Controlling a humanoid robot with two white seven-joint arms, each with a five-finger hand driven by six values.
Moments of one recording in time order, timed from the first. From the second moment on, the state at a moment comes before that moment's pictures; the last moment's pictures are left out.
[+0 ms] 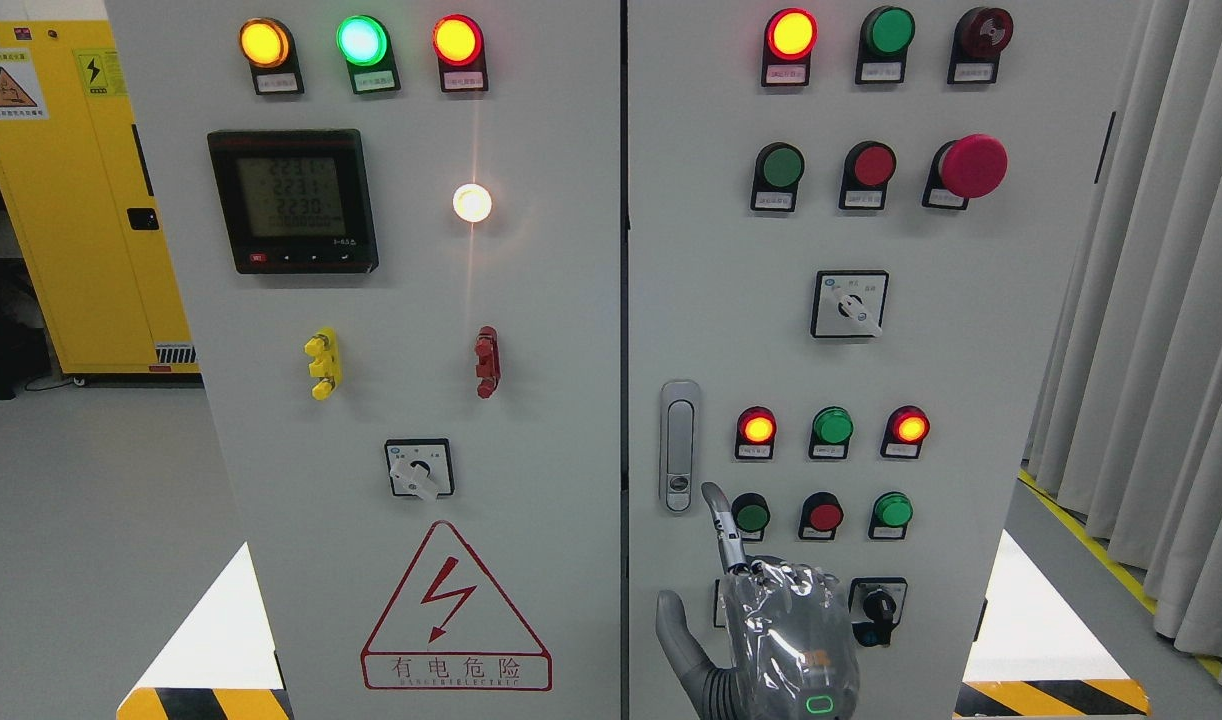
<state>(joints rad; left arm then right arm) -0.04 -0.11 -0.09 -0.04 0.15 -0.05 -0.03 -0.22 0.14 0.31 -1.82 1.46 0.16 -0.15</state>
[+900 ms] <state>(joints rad) -0.04 -0.11 -0.09 -0.04 0.15 -0.05 -0.03 -0.26 0.14 0.32 -1.75 1.47 0.16 -0.16</state>
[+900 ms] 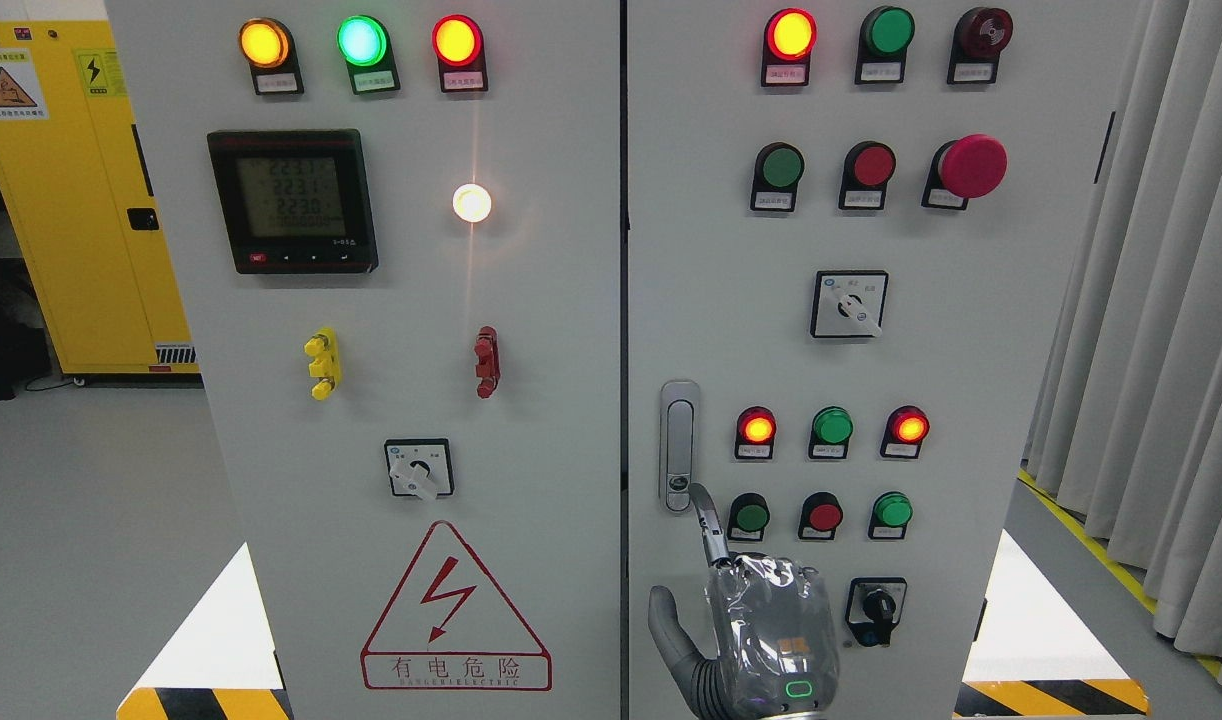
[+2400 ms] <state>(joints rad) -0.04 -0.11 -0.09 -0.04 0.15 -0.05 -0.03 -0.29 0.14 0.34 -1.71 1.47 0.20 -0.16</state>
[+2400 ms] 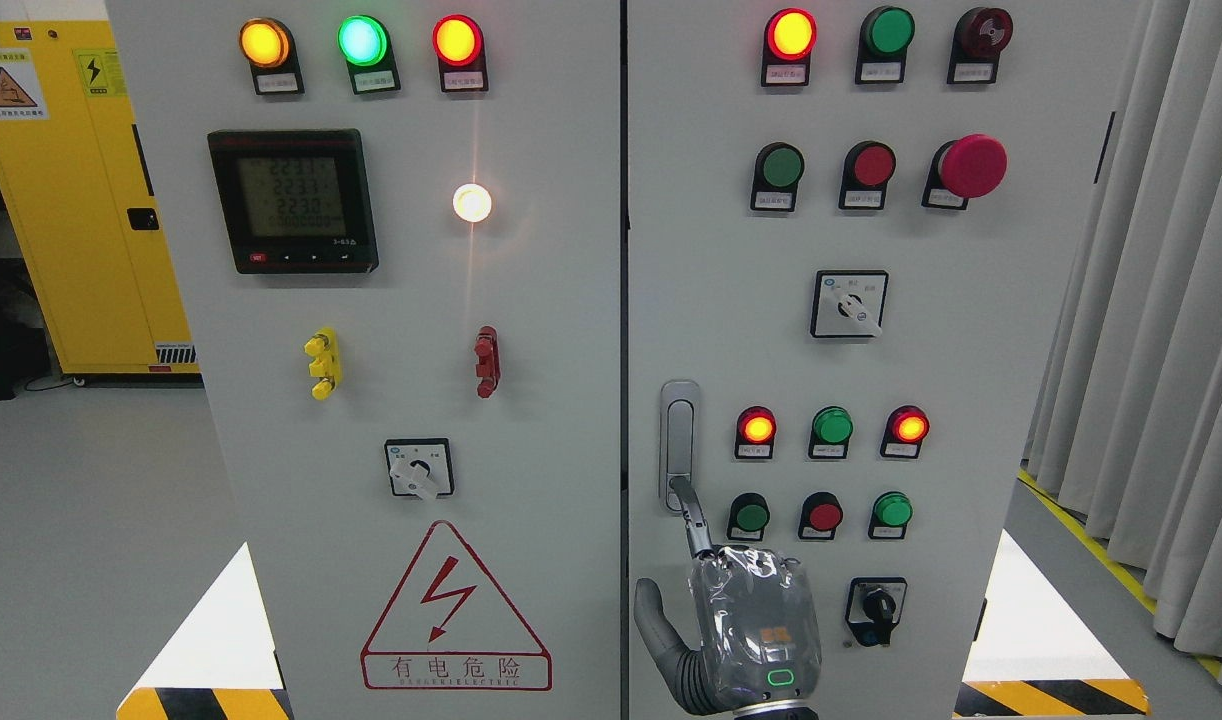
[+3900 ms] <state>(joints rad) -0.04 -0.11 -0.09 -0.04 0.15 -0.05 -0.03 -0.29 0.14 0.34 -1.68 1.46 0.20 -0.14</state>
